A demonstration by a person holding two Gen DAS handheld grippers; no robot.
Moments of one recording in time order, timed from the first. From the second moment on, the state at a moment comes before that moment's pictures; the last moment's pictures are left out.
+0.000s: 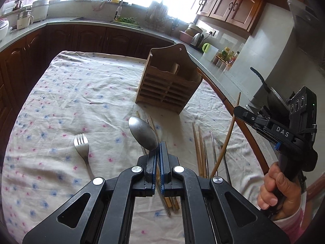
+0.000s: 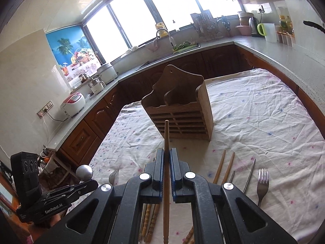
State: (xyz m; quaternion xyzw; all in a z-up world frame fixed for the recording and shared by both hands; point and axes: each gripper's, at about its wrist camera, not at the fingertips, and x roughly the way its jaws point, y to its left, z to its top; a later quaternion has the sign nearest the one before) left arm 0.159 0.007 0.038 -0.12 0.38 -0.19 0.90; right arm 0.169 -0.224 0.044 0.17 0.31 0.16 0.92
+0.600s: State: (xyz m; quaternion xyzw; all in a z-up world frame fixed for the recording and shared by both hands) left arm 0.187 0.016 0.078 -0.11 0.33 -0.18 0.92; right arm 0.181 -0.242 0.086 0.19 0.23 0.14 0.94
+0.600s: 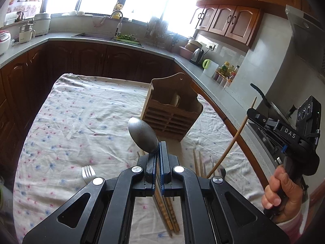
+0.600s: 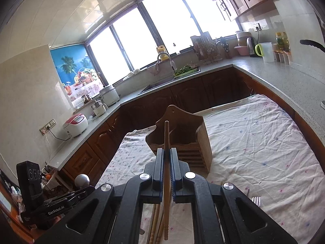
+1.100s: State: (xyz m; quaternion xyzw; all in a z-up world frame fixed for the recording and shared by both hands) left arm 0.284 -0.004 0.146 -0.09 0.23 -0.16 0.95; right arm 0.250 -0.279 0.148 0.21 0.12 0.09 0.97
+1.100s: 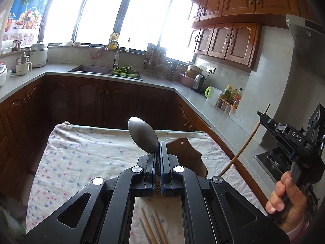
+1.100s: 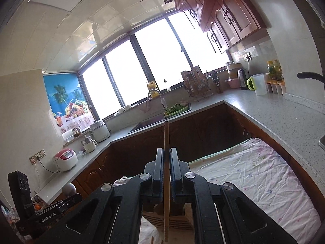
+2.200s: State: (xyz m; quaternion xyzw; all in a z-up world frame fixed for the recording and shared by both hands) left arm 0.390 -0.058 0.051 -0.07 0.29 -0.12 0.95; right arm 0.329 -0.263 0.052 0.20 0.16 0.05 0.96
